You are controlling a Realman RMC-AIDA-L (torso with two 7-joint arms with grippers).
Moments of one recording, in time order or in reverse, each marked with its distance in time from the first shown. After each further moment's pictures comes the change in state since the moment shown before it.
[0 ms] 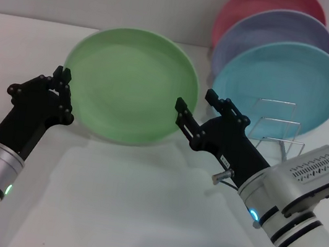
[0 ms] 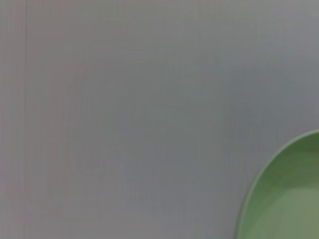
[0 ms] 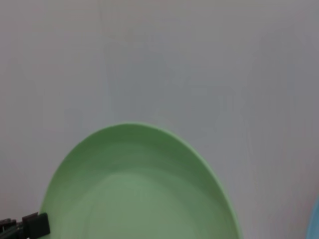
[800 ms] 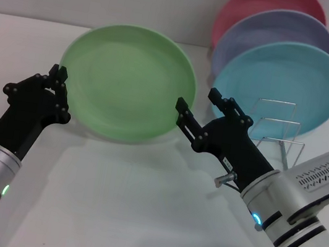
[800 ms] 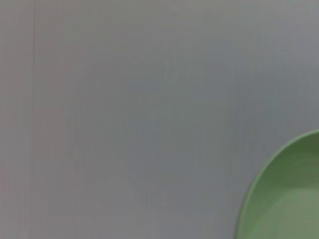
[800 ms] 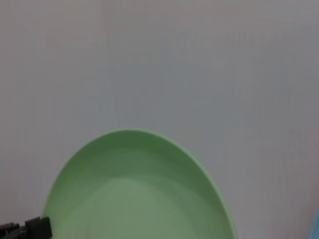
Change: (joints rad) left arm 0.008 0.000 -0.004 0.000 0.000 0.017 -0.003; right arm -0.011 0.000 -0.026 -0.005 0.002 -0.044 0.000
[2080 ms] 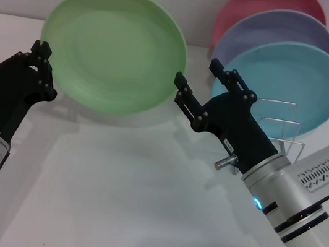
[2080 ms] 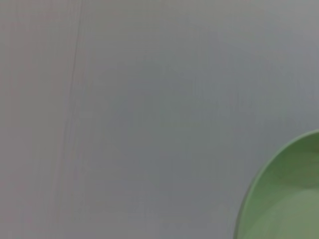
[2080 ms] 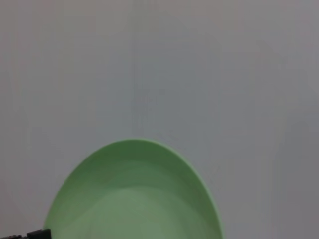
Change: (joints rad) left arm 0.012 0.000 -0.142 0.018 0.103 0.030 -0.114; right arm 0.036 -0.001 -0.001 -0.006 -0.007 -0.113 -0.086
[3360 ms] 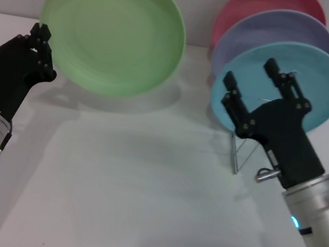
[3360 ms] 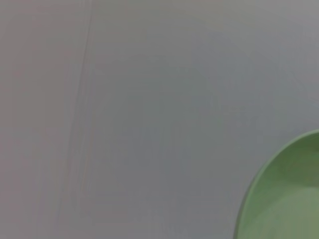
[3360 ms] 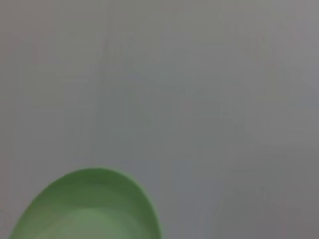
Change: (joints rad) left arm -0.042 0.000 -0.115 -0.002 0.076 -0.059 -0.059; right arm -0.032 0.001 -0.300 -0.042 0.333 -0.288 -0.092
